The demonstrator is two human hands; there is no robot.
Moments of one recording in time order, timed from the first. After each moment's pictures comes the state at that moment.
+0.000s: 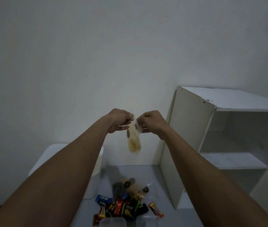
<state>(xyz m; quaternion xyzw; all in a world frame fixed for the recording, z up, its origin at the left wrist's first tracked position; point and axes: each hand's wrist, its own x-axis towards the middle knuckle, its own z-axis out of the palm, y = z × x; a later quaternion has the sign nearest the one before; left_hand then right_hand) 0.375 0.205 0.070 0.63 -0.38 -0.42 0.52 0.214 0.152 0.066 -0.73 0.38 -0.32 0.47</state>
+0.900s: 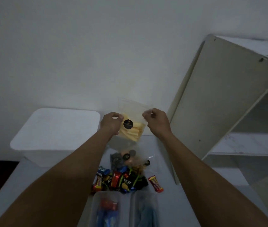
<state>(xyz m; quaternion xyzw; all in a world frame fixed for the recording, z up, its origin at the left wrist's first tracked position) 0.397 0.146 -0.125 0.75 -0.25 -0.33 0.51 0.233 0.070 -0.102 -0.71 0.48 -0.33 0.41</state>
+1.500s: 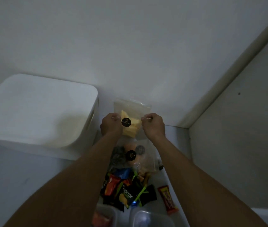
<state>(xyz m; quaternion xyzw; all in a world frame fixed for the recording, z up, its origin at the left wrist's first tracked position) 0.429 0.062 -0.301 0.84 -0.10 -0.22 0.49 0.314 -0.026 -0.297 -0.67 0.55 -0.20 0.46</state>
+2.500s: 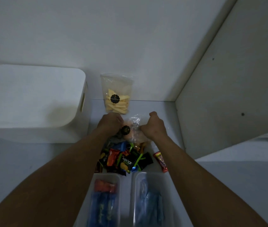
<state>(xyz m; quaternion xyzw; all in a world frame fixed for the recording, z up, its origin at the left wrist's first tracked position) 0.407 0.110 -0.318 0.84 -0.39 -0.32 0.22 0.240 0.052 -0.288 -0.70 0.60 -0.04 0.38</state>
